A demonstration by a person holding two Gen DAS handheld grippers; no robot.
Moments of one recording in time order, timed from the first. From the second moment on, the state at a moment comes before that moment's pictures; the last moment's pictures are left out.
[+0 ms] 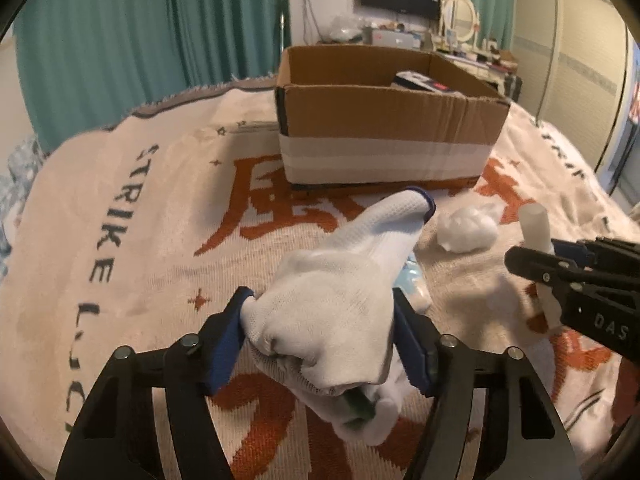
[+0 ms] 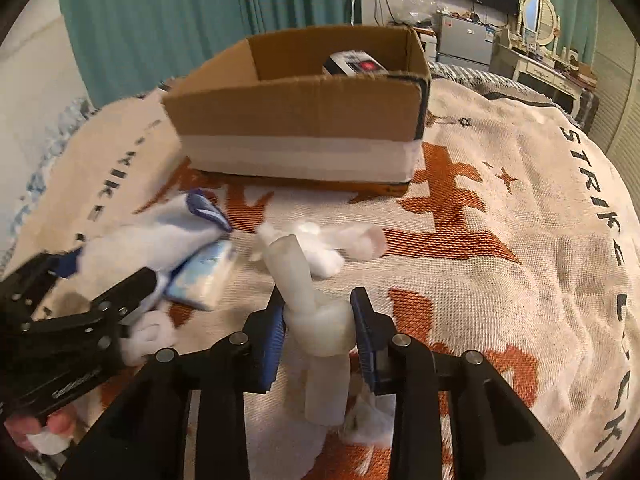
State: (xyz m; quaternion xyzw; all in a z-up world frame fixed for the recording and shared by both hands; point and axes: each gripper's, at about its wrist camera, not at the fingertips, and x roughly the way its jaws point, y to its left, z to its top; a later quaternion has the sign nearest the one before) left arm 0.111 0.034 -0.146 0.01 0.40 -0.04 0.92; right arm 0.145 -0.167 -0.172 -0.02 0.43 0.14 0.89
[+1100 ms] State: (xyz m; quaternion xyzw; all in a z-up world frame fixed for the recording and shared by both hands) left arm 0.079 0.024 0.052 -0.02 0.27 -0.07 0.96; right arm 0.091 -0.180 0.051 0.02 0.26 0.21 0.94
